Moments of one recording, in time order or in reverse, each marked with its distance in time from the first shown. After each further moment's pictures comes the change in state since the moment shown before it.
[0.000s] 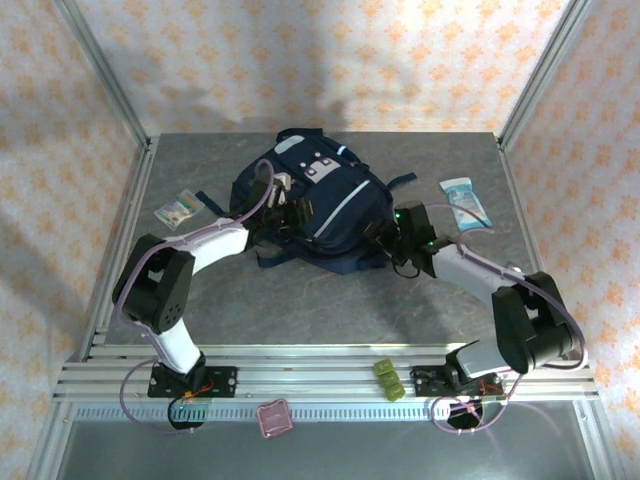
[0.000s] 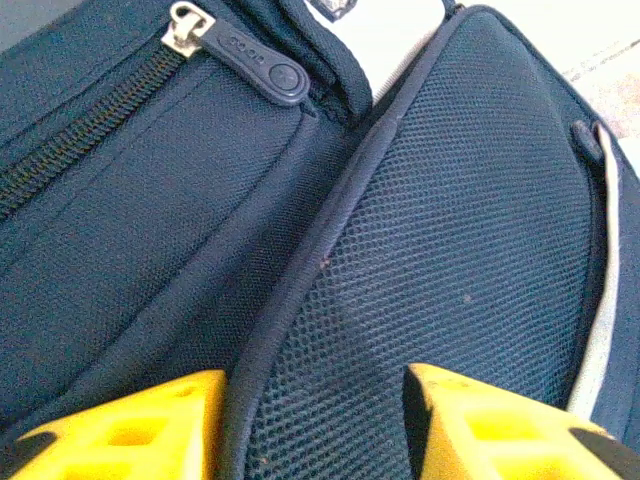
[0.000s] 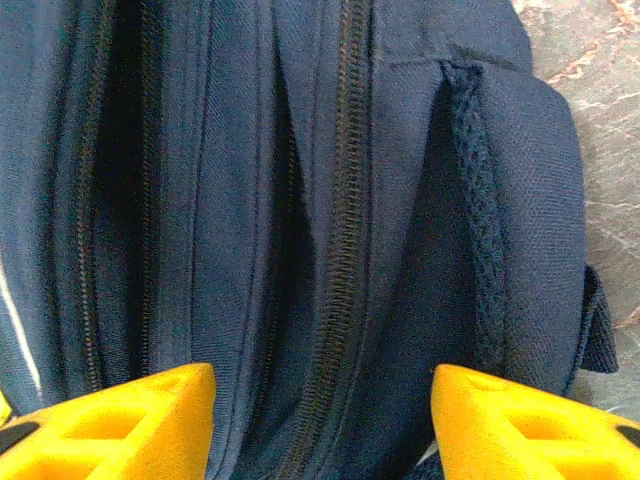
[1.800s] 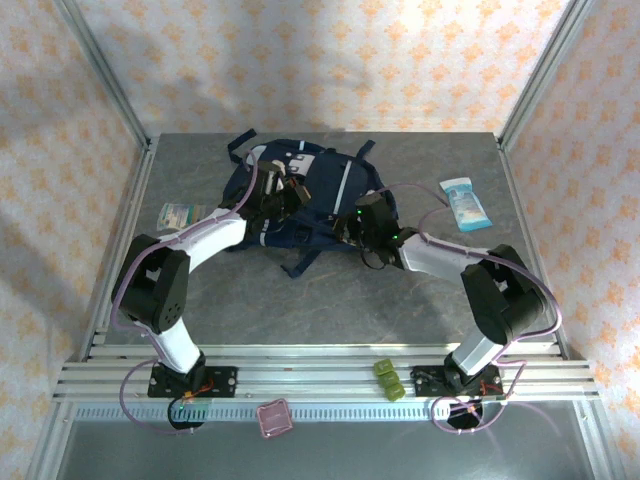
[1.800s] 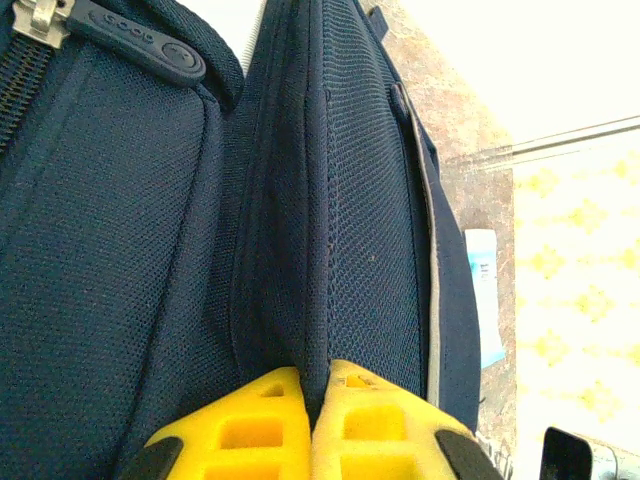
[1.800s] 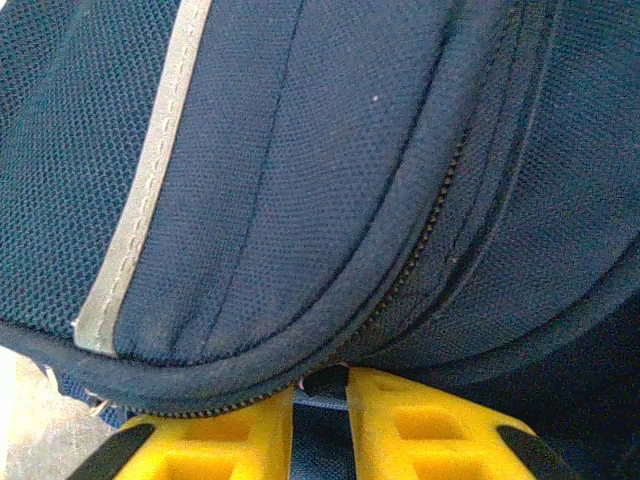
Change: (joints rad) left arm 0.017 -0.018 0.100 -0.029 0.092 -0.364; right arm 0.195 0.193 0.173 0.153 0.073 -0.185
